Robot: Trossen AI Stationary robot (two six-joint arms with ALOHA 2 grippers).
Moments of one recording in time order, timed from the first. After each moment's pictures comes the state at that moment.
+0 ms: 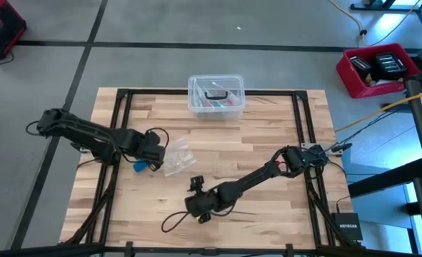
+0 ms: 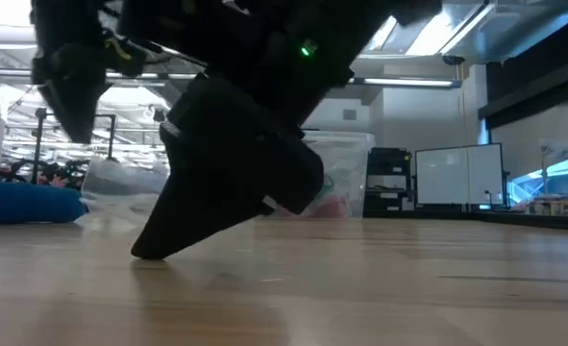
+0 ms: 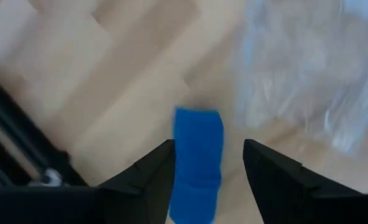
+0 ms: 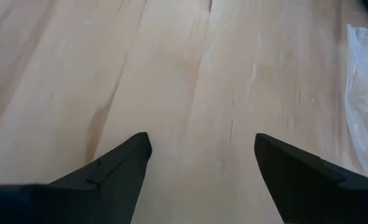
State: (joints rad) left arm -0.18 1.24 0.89 -1.17 -0.30 -0.99; right arm 0.41 2.39 1.72 -0.34 0.34 -0.01
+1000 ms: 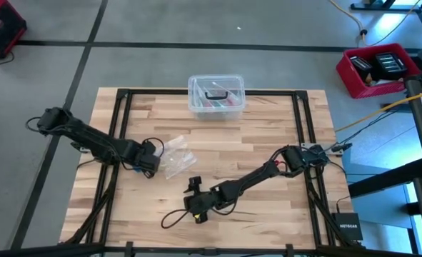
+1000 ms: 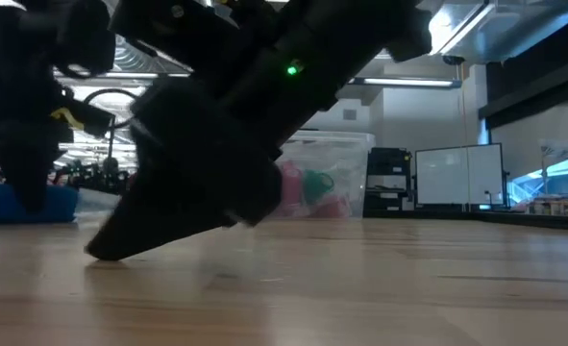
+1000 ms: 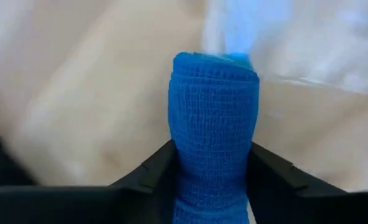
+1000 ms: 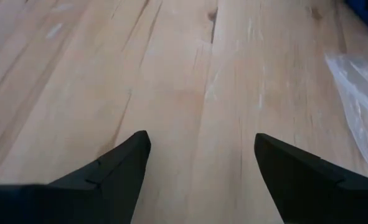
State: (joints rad) left arm -0.28 1.24 0.57 -0.90 -0.23 -1.07; right arm 0.42 2.36 1.64 -0.13 0.30 0.00
